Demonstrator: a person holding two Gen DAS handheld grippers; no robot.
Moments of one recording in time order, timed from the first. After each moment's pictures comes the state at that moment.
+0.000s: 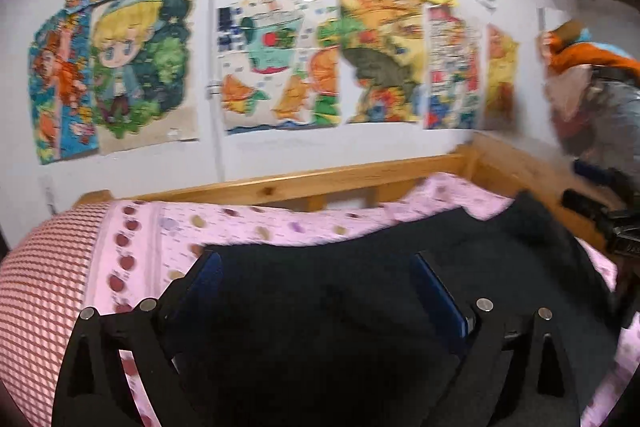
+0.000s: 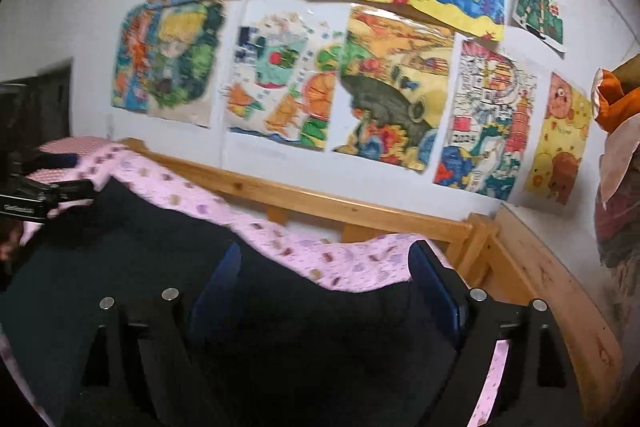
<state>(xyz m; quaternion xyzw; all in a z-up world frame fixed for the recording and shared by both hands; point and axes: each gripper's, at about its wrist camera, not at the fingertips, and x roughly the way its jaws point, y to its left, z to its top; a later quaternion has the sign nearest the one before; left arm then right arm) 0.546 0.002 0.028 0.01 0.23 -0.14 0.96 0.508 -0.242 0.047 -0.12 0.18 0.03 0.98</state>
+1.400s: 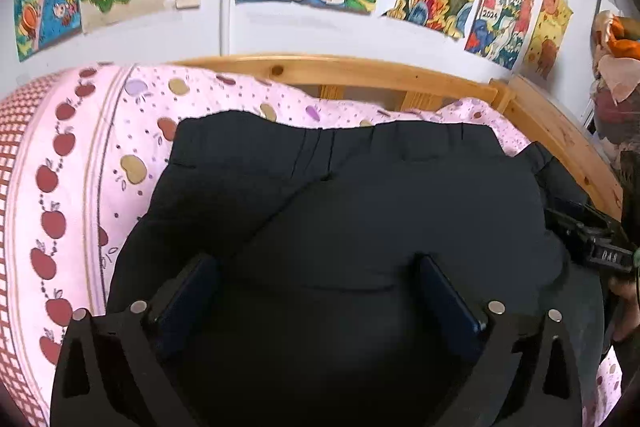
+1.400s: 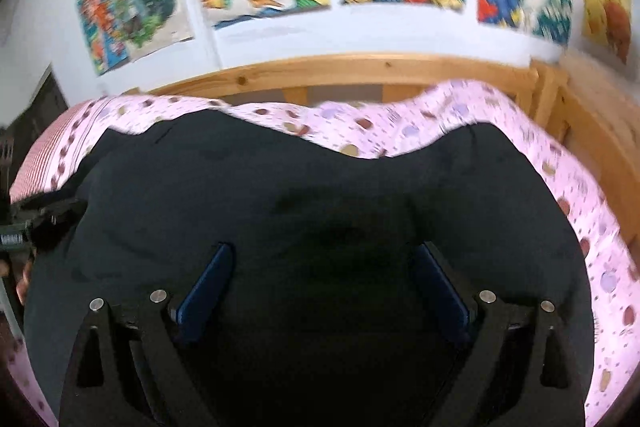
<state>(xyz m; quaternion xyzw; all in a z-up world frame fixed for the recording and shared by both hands) 0.611 0.007 -0.051 -0.04 0.41 -0.11 0.90 0.616 -0.289 -0.068 0.04 0.39 0.05 0.92</state>
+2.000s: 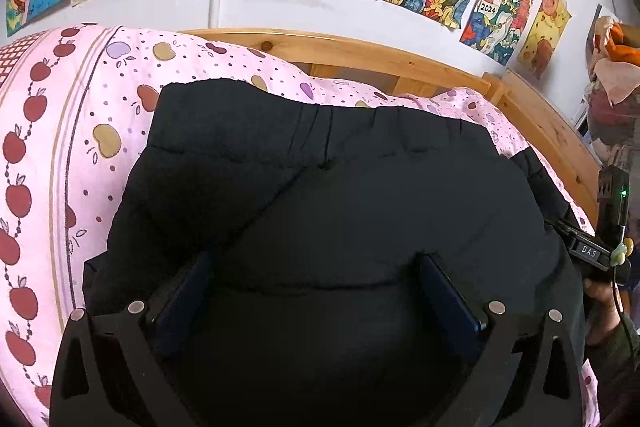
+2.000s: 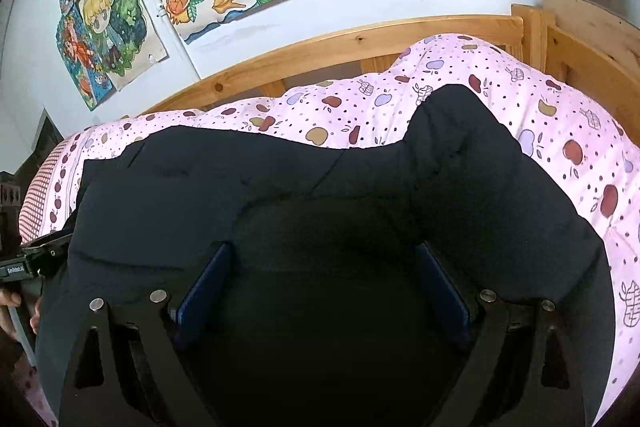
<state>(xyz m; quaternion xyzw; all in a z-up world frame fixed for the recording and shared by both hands) 0.617 0.004 -0.074 -0.06 0.43 -0.14 0.89 0.620 -0.312 -0.108 0.10 0.37 0.05 0.92</state>
